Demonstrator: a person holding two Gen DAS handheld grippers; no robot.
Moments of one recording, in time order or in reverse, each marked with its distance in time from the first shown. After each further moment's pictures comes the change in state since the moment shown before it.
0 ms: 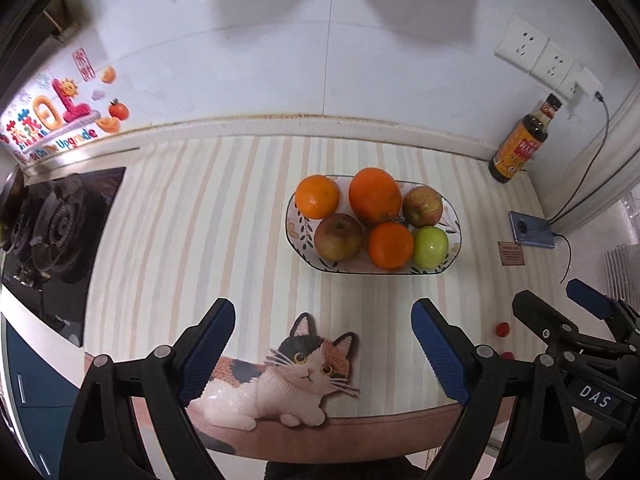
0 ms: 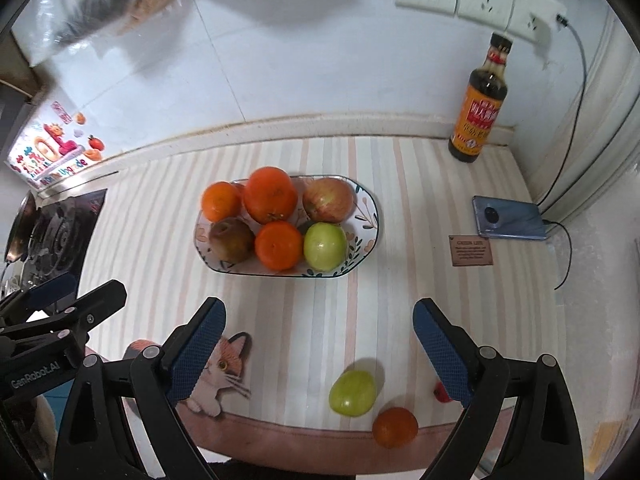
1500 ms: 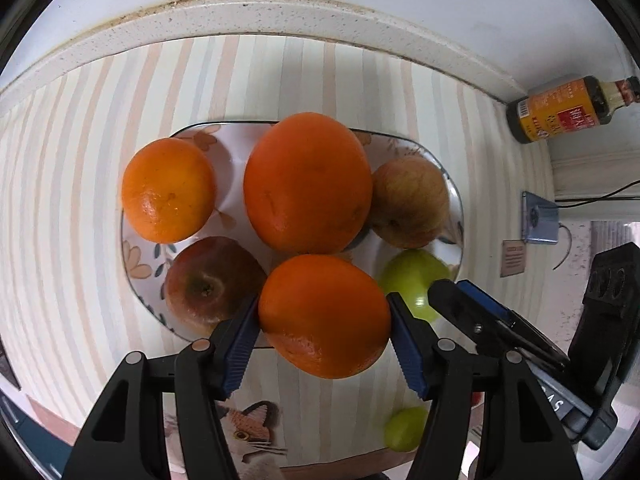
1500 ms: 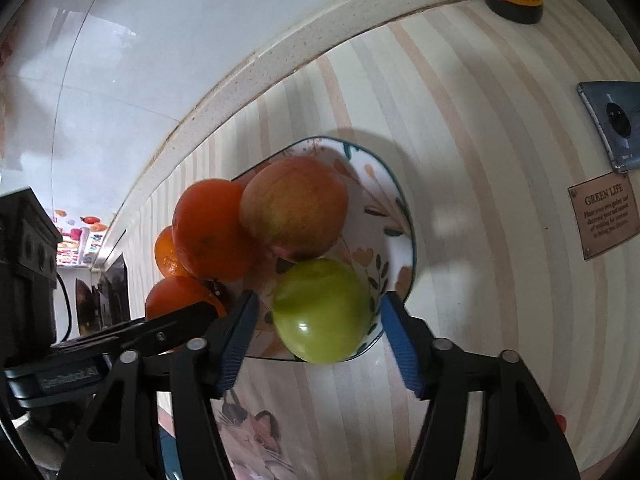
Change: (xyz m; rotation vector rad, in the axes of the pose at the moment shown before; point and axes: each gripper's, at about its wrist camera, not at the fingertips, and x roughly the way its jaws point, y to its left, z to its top) left arm 0.214 -0.059 0.092 -0.022 0.443 -0.224; right arm 0.222 -0.096 0.052 0.379 0.252 0.338
